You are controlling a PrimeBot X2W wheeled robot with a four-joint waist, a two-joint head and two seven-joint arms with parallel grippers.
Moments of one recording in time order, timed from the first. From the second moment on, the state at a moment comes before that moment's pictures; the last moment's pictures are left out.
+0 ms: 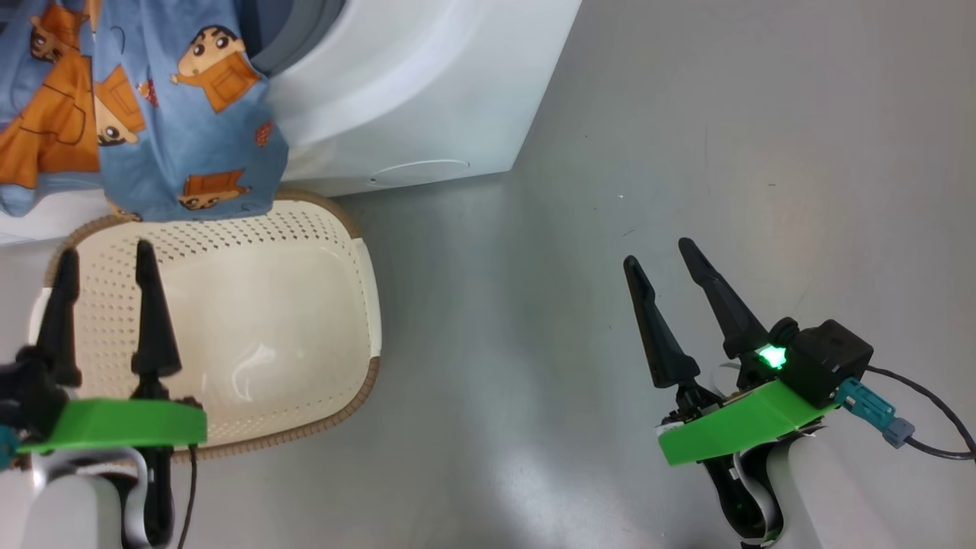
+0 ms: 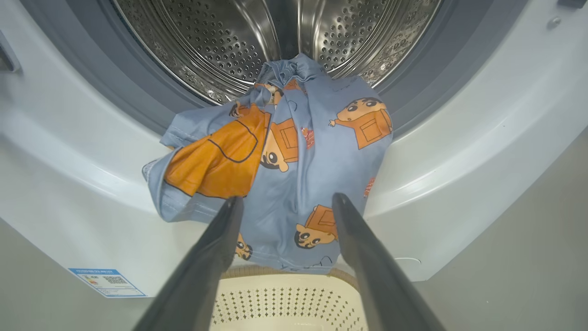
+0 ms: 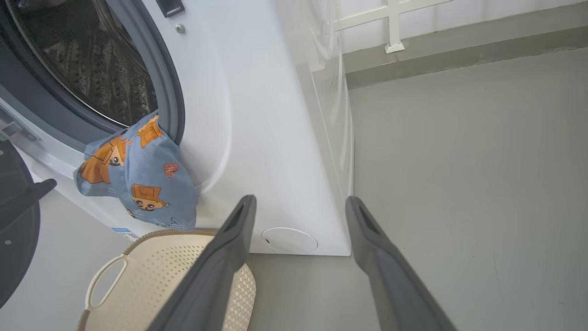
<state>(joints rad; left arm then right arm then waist) -0.28 0.11 0.09 0.11 -0.22 -0.02 -0.26 -0.28 -0.06 0.20 0.11 0.33 0.13 -0.26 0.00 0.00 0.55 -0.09</state>
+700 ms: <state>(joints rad) -0.12 0.10 0.11 0.07 -0.25 0.02 -0.26 -0.28 -0.06 0.20 0.11 0.33 0.13 -0.26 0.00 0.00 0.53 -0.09</state>
